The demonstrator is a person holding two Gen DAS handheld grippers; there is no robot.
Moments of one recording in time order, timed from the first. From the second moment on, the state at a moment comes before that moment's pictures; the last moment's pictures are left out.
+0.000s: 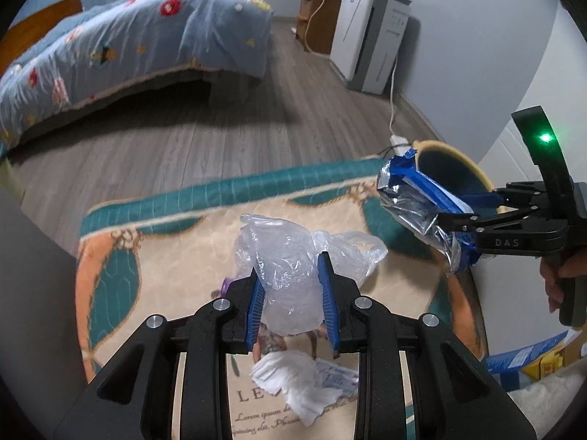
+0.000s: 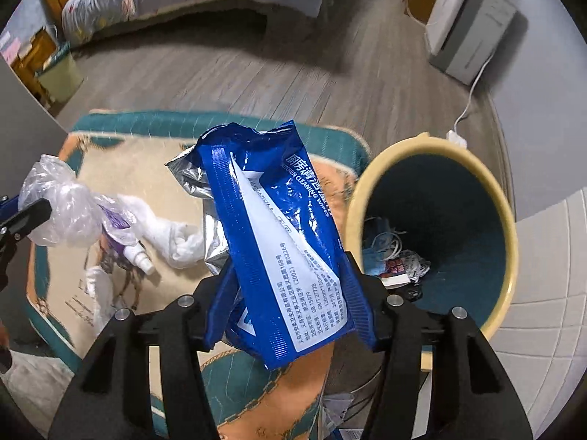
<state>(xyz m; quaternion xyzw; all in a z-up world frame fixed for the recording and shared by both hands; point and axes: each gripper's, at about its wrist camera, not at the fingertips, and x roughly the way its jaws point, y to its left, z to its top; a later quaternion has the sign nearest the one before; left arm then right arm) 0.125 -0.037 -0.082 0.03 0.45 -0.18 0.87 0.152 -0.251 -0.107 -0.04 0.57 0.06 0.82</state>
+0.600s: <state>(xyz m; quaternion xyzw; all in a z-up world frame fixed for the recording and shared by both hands) 0.115 -0.117 -0.065 0.09 0.41 -0.24 0.88 0.132 -0.389 -0.090 0.05 0.55 -0.05 0.83</state>
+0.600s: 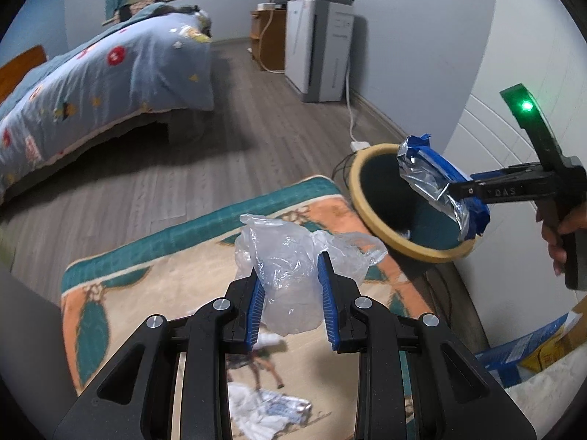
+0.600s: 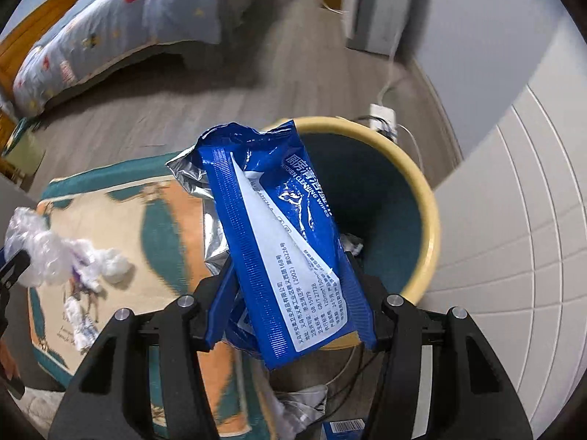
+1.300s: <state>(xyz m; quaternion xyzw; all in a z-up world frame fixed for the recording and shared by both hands) 0.119 -0.282 -0.098 0.17 0.41 -0.35 0.82 0.133 -0.467 -0.135 0.15 0.55 -0.10 0.82</state>
